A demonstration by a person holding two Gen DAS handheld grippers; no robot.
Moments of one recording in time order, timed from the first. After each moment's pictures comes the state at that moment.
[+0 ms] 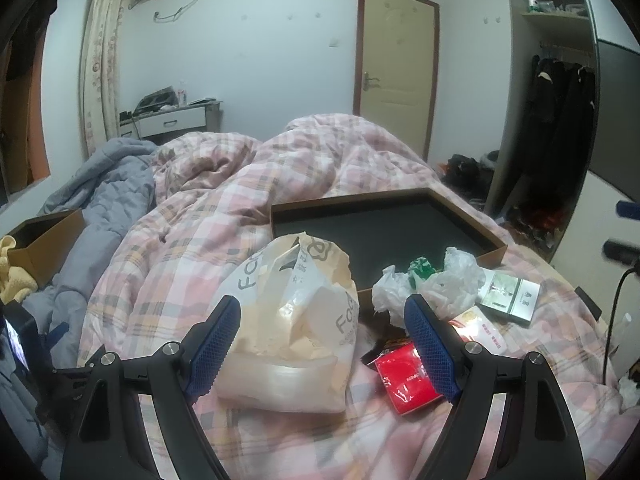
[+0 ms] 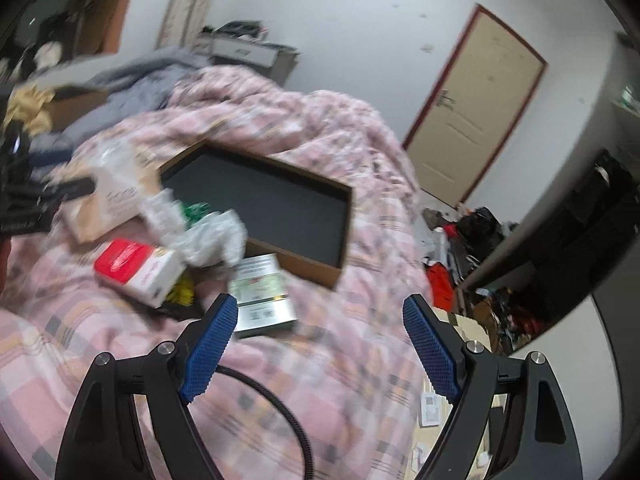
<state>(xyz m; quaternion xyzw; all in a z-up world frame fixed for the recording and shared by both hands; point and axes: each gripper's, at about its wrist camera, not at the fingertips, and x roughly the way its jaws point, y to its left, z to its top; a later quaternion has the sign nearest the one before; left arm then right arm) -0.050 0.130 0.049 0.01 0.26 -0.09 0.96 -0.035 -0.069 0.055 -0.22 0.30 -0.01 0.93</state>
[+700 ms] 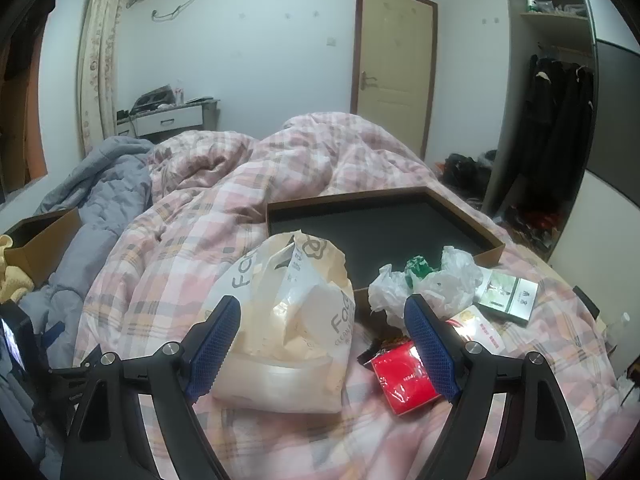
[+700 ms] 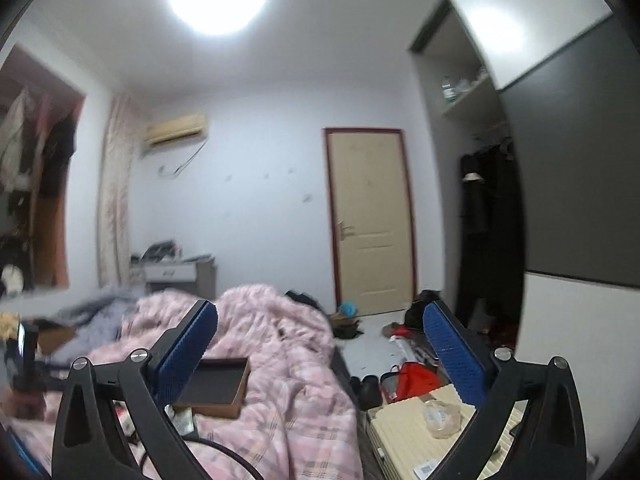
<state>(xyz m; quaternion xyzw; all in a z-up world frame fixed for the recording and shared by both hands) -0.047 0.128 0.048 0.01 0.27 -0.09 0.96 -0.163 -0.222 0.130 -0.04 -0.01 -0.05 1.00</state>
